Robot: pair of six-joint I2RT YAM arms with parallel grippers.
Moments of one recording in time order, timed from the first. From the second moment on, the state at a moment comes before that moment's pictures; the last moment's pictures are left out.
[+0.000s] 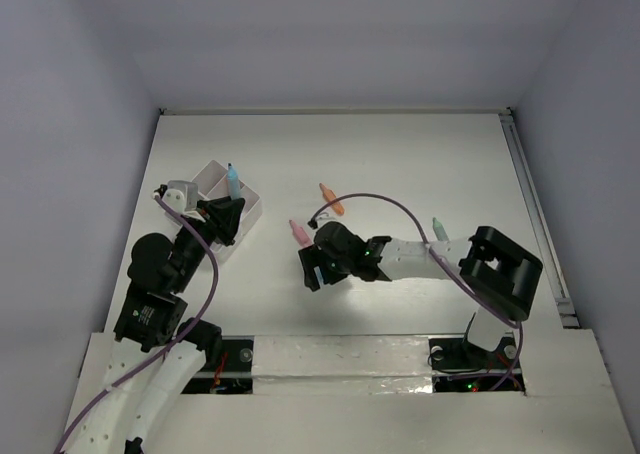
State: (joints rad) left arm -0.35 0.43 0.70 -0.23 0.07 -0.30; right arm 1.05 1.70 0.93 -0.11 0.06 0.56
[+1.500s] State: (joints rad) left arm -0.35 0.51 0.70 -0.23 0.15 -0.30; right arm 1.05 1.51 1.23 -0.20 0.29 0.42
